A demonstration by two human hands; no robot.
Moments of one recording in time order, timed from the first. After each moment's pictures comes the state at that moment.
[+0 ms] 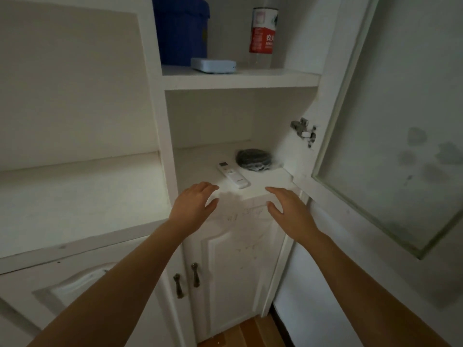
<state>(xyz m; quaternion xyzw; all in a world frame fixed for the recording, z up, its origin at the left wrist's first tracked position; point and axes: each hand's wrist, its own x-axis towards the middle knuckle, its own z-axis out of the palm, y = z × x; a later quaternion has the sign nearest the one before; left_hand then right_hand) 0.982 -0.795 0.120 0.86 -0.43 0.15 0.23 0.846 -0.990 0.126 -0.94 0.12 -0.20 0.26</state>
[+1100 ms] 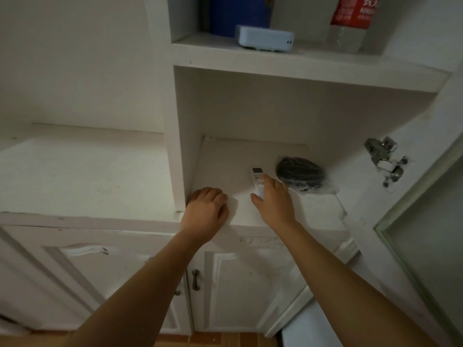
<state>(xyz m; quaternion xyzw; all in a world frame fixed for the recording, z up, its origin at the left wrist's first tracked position) 1.026 -0.839 0.072 0.94 -0.24 0.18 0.18 1.015 -1.009 0.102 -0.97 0.05 -0.12 0.20</state>
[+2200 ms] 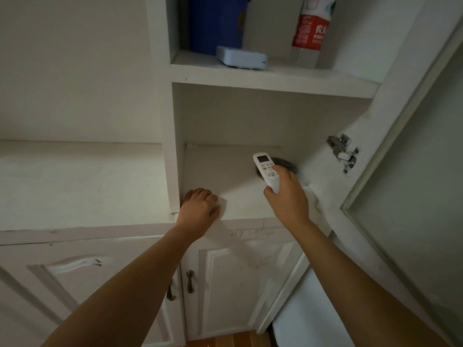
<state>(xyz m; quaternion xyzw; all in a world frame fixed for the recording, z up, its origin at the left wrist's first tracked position) 1.027 -0.832 0.076 0.93 -0.29 0.13 0.19 0.946 -1.014 0.153 -0.92 0.14 -0.24 0.27</state>
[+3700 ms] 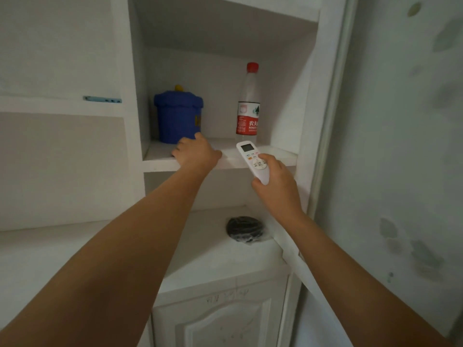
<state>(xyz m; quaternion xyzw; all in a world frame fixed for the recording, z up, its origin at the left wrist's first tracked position) 1.031 -0.914 0.360 0.95 -0.11 0.18 0.24 0.904 -1.026 0.305 -0.87 0.07 -0.42 0.27</state>
